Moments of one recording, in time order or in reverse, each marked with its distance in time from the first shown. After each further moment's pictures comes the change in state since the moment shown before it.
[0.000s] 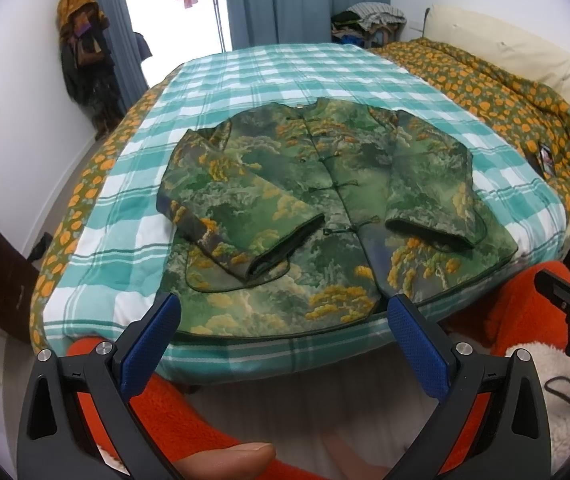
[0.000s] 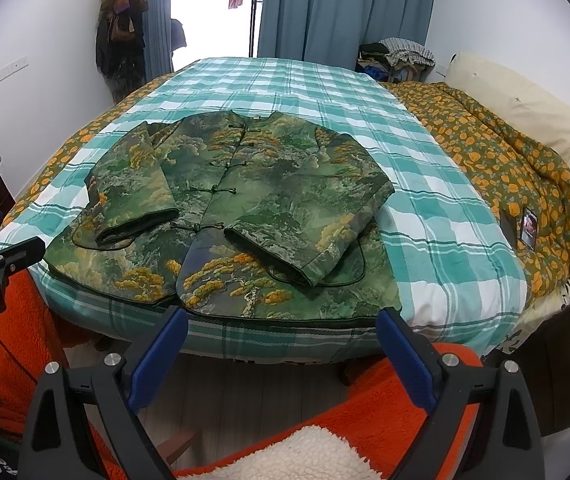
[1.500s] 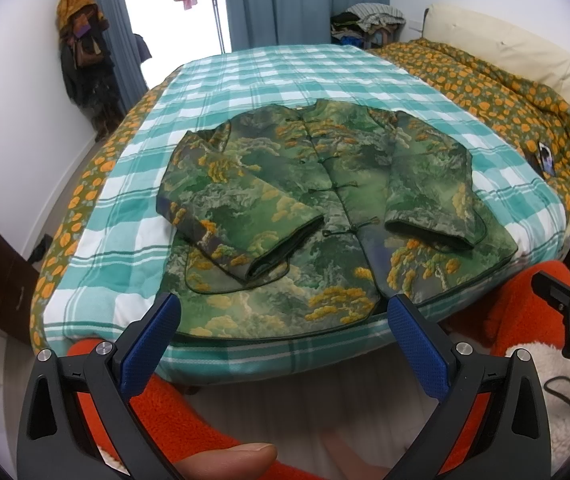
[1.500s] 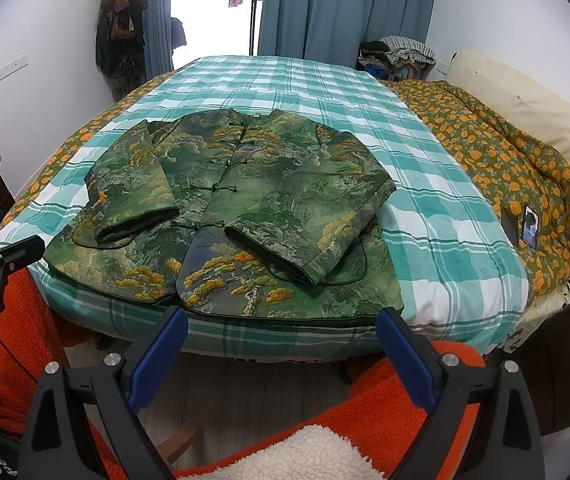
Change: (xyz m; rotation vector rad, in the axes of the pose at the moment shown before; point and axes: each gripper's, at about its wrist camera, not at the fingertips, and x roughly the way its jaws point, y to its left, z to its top) left arm 0.000 0.001 0.001 -0.002 0.001 -0.002; right arm 0.003 0.000 0.000 0.001 0.011 0.006
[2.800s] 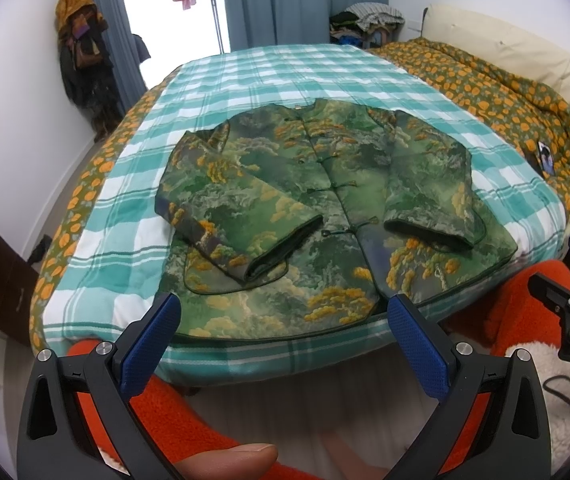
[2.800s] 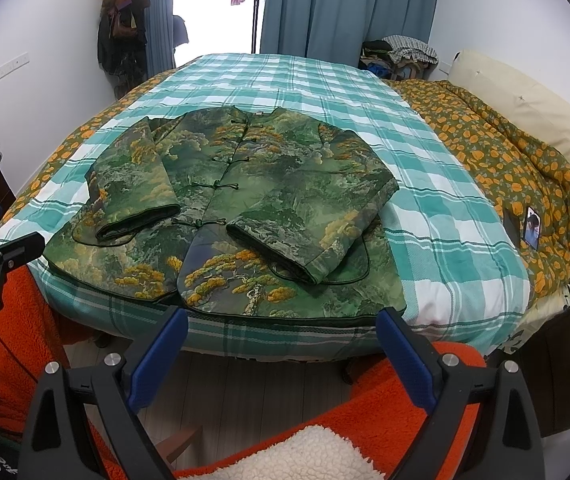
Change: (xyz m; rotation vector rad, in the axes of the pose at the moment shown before) left arm 0.000 -0.004 -0.001 0.002 -0.001 0.000; right arm 0.001 0.000 0.003 -0.003 0.013 0.006
